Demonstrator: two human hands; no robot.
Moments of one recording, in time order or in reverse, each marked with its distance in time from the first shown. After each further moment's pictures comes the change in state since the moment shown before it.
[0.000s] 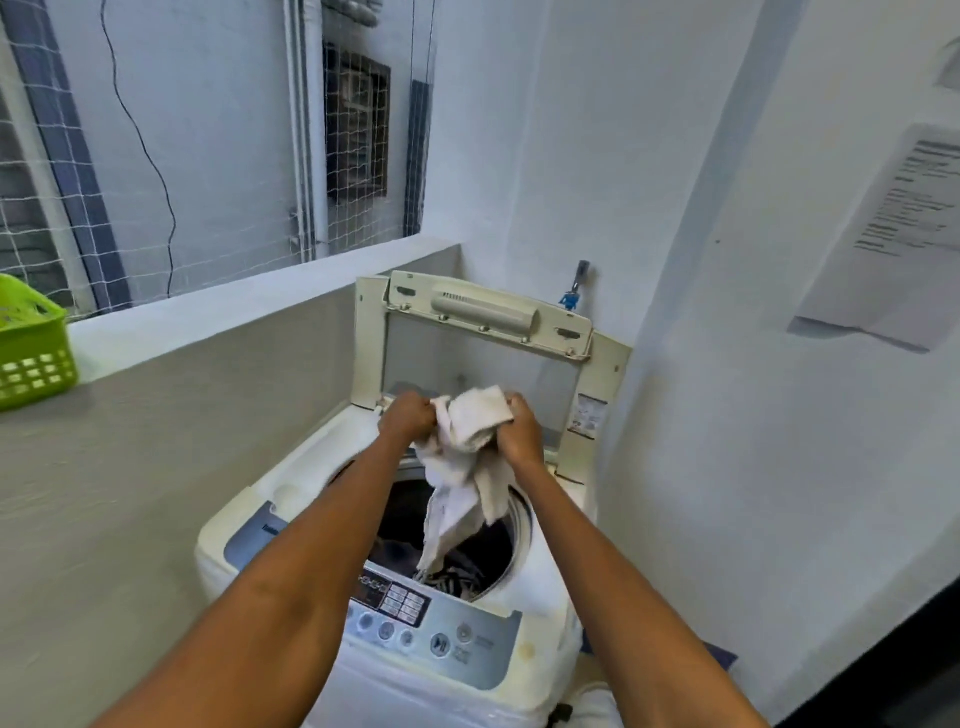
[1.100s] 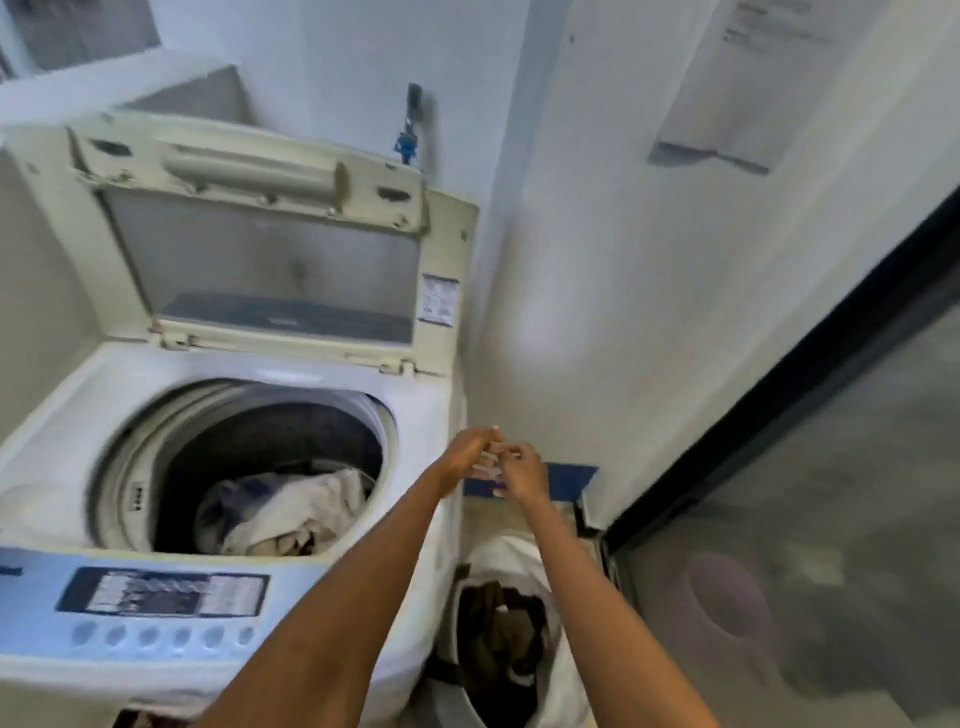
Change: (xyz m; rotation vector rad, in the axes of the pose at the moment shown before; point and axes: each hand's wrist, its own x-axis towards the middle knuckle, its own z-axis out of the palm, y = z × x) left_hand -0.078 0.045 0.288 -0.483 -0.850 -0.180; right_hand -0.051 0.228 -0.120 0.013 0.155 0.690
